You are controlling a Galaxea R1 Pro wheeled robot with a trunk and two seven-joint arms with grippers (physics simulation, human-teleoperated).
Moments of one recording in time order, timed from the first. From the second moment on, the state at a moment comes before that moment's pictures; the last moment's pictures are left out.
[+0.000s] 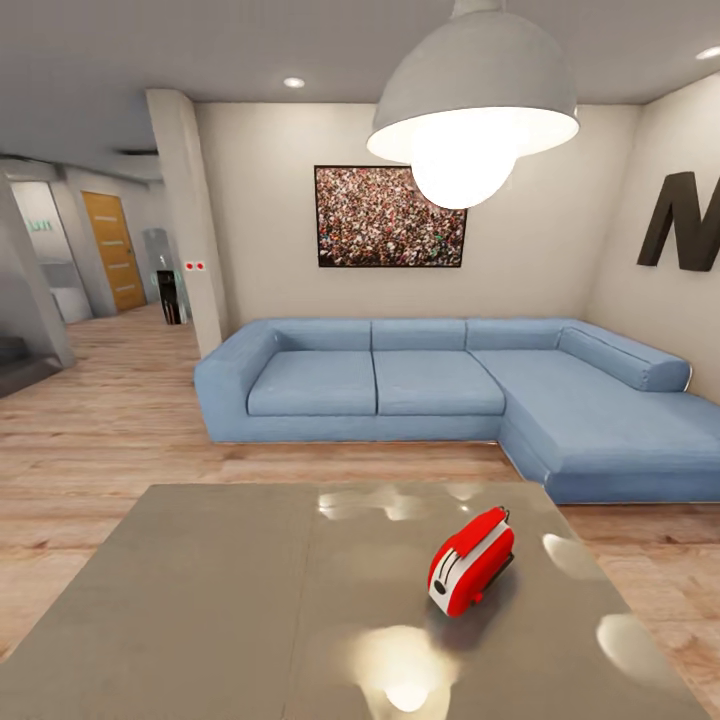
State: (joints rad) left arm 0.00 0.01 0.00 -0.04 0.01 -0.01 0.00; right arm 0.00 -0.01 0.01 0.00 0.01 -0.08 0.00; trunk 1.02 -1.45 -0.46
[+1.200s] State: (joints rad) left arm 0.00 0.00 0.01 -0.04 0.02 -0.01 0.00; right arm 0.00 -0.02 0.01 0.00 0.01 -0.08 0.00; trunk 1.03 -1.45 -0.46
